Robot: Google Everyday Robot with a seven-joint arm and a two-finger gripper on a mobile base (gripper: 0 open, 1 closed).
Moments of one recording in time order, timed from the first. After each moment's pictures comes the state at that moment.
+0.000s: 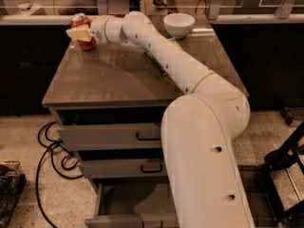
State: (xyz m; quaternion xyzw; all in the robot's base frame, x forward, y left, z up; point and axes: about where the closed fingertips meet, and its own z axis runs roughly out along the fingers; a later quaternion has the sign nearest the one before) arm 0.867 0.238 0.894 -0.40 0.63 0.31 0.59
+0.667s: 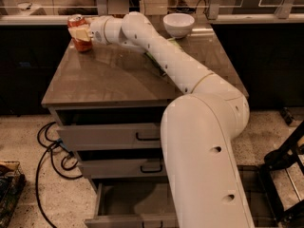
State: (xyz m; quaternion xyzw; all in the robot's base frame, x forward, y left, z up) arm 0.865 0.244 0.892 -0.40 0.63 0.31 0.59
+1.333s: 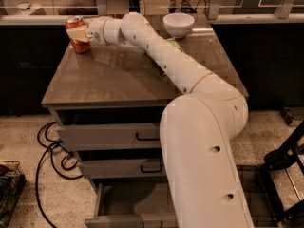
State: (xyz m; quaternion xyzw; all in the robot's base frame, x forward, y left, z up) arm 0.864 0.247 0.891 -0.41 0.63 0.31 0.58
